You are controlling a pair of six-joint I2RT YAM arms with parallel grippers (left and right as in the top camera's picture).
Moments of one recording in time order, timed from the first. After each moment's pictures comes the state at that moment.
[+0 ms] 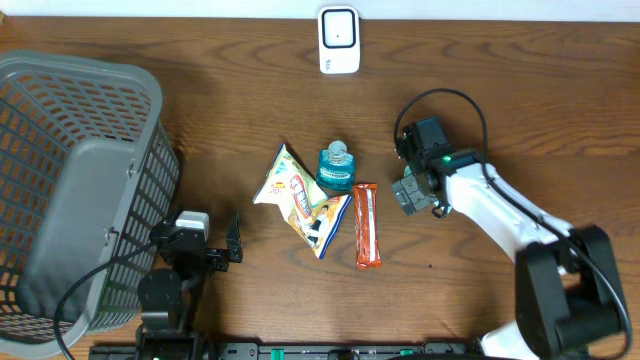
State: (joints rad) left arm -0.02 0.13 0.03 -0.12 0.12 0.01; right arm 0.34 1.72 1.00 -0.61 0.26 -0.14
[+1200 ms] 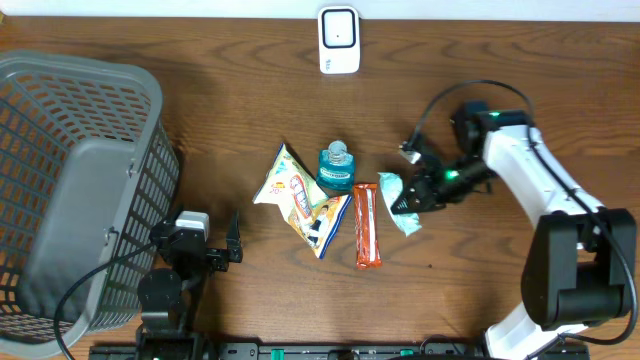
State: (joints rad) left arm -0.02 0.13 0.03 -0.12 0.12 0.01; right arm 0.08 1.81 1.25 -1.34 -0.85 -0.38
